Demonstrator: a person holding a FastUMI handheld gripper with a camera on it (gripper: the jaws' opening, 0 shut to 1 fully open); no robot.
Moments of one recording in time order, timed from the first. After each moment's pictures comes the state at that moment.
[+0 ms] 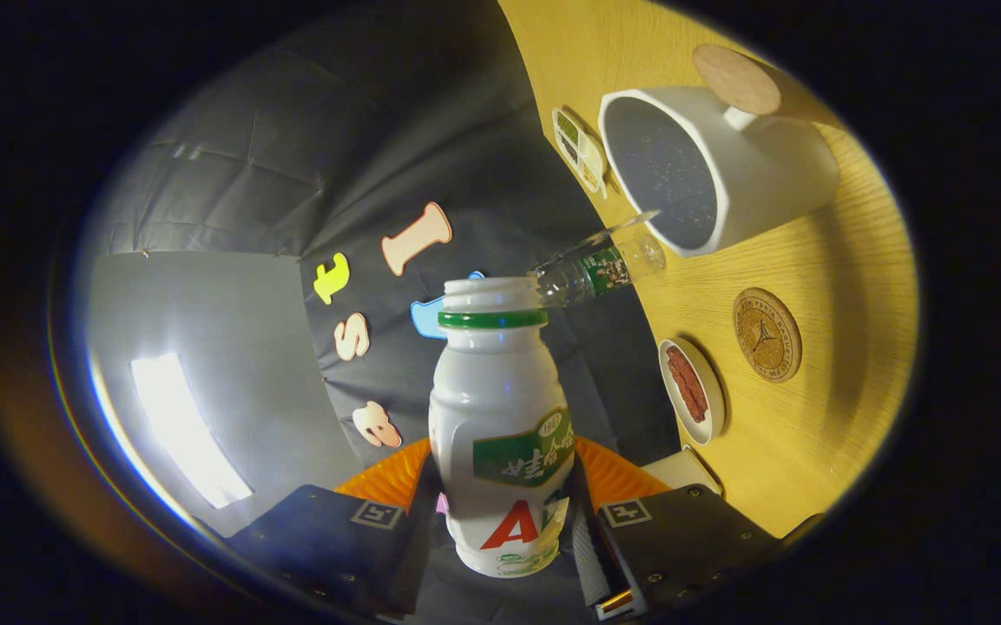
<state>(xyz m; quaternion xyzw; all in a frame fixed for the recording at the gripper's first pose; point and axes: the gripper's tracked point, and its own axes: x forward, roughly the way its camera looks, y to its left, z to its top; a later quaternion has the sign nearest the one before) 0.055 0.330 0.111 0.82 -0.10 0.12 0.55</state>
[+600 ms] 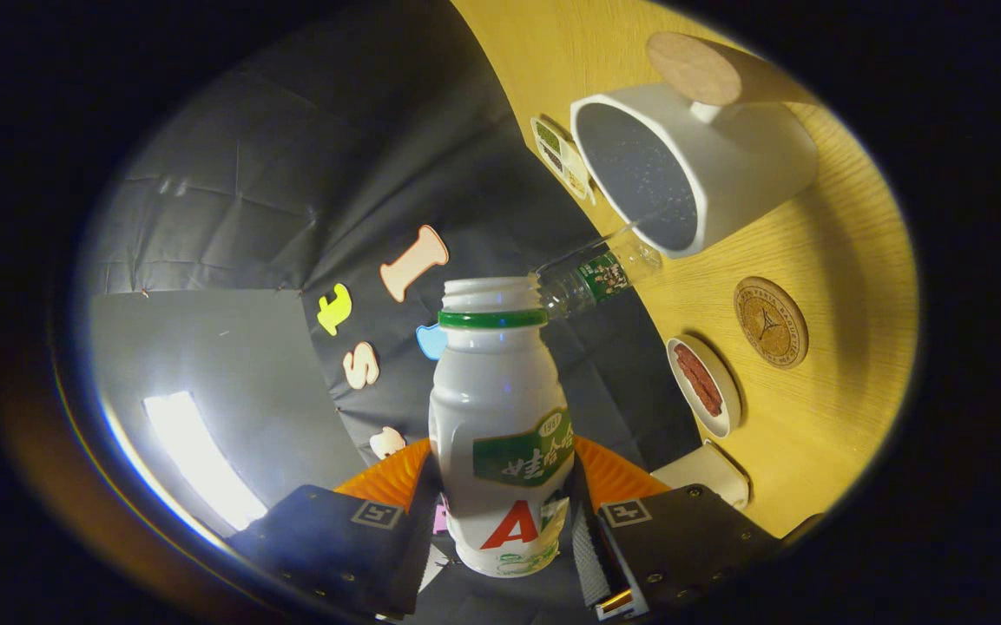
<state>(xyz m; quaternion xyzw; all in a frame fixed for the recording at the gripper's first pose) 0.059 0.317 0.113 0.85 -0.12 0.10 0.50</state>
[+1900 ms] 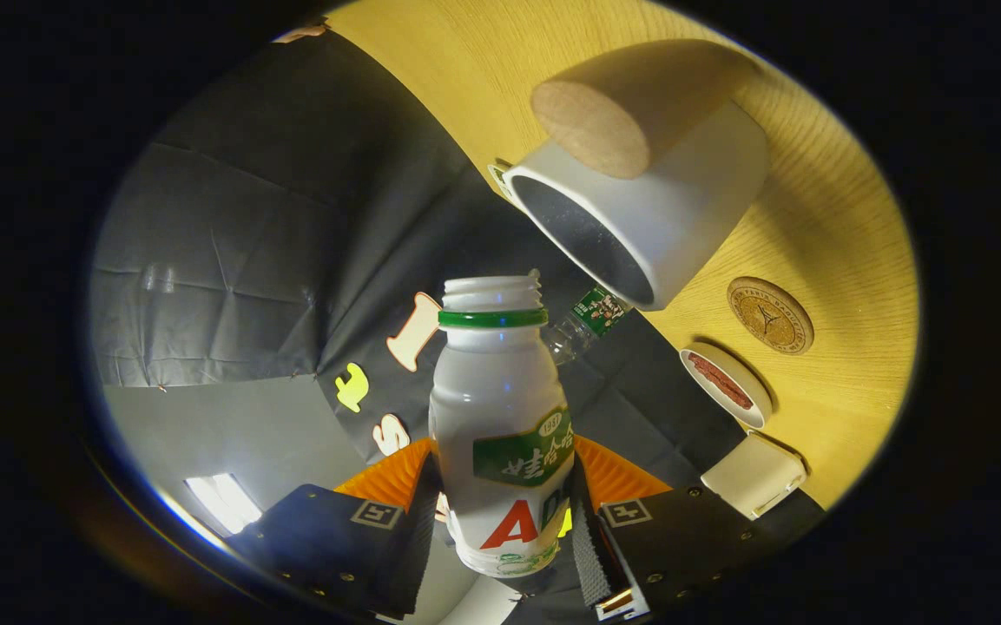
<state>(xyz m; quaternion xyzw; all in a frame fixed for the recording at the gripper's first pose) 0.063 0.285 0.099 0.91 -0.16 0.06 0.39</state>
